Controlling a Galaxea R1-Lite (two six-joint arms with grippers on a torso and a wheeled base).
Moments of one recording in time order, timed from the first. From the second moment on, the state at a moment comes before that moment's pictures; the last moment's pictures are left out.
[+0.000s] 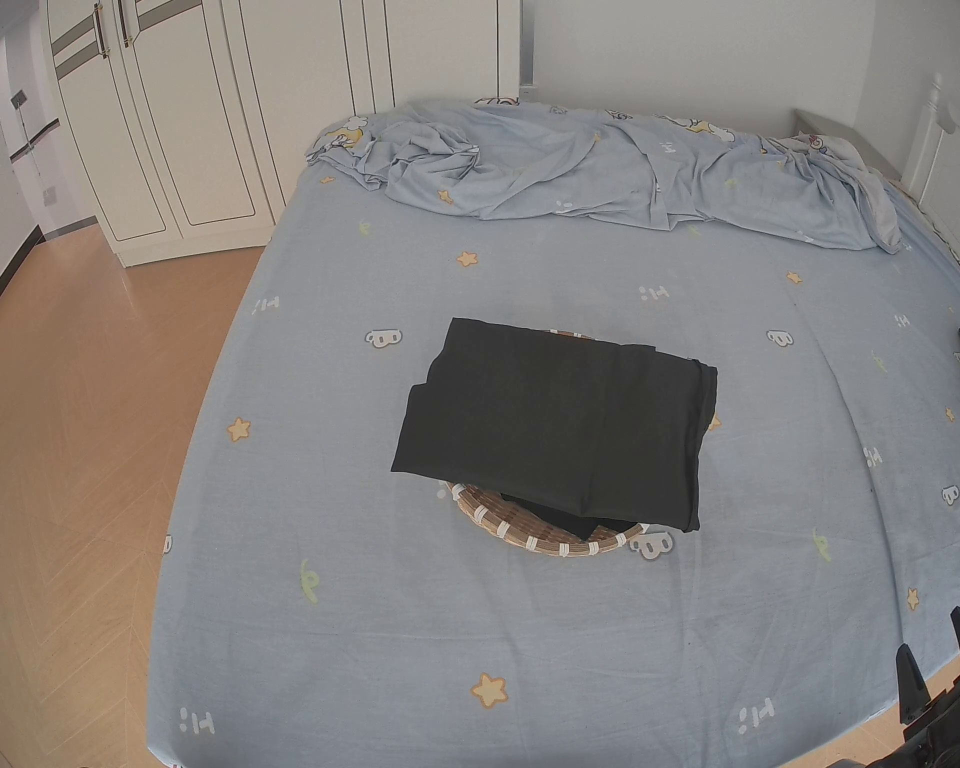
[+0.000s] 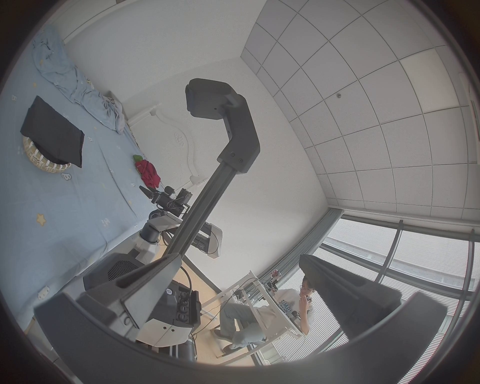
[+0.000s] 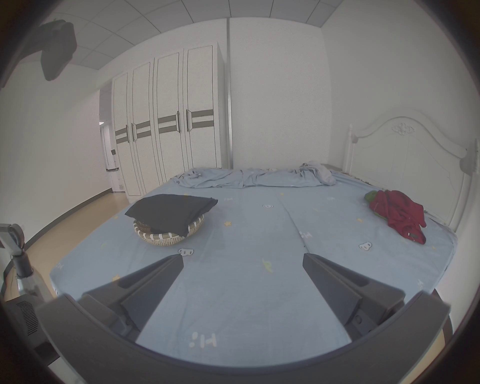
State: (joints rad) left arm -0.08 0.08 -0.18 -0.93 -1.26 -1.55; right arm 0.00 0.01 -0.02 0.02 0.03 0.00
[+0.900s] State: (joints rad) left arm 0.00 0.01 -0.02 -0.22 -0.74 -0.52; right arm 0.00 0.01 -0.02 0.02 0.03 0.00
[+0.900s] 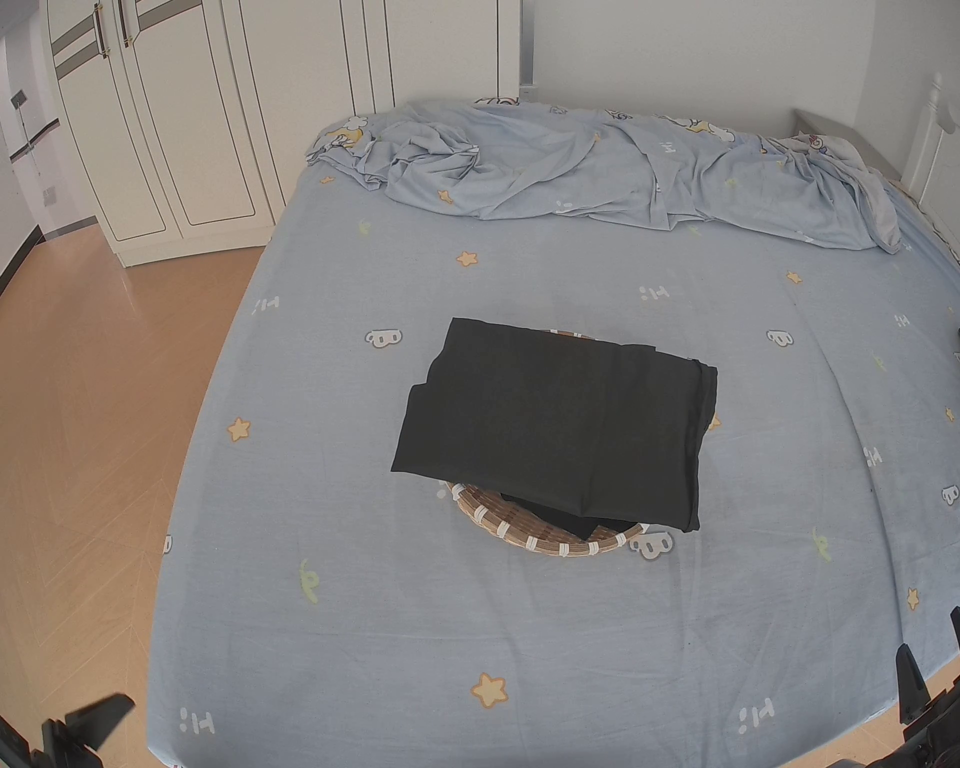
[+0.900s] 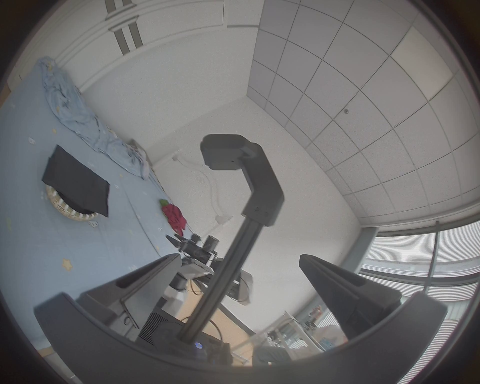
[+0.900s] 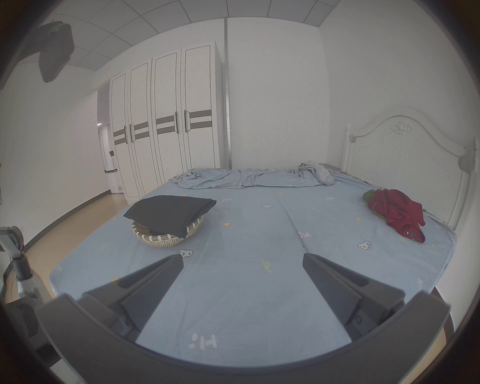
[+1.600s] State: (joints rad) left arm 0.00 0.01 -0.02 -0.05 -0.07 0.00; right arm 0.00 0.02 -0.02 0.02 0.02 0.00
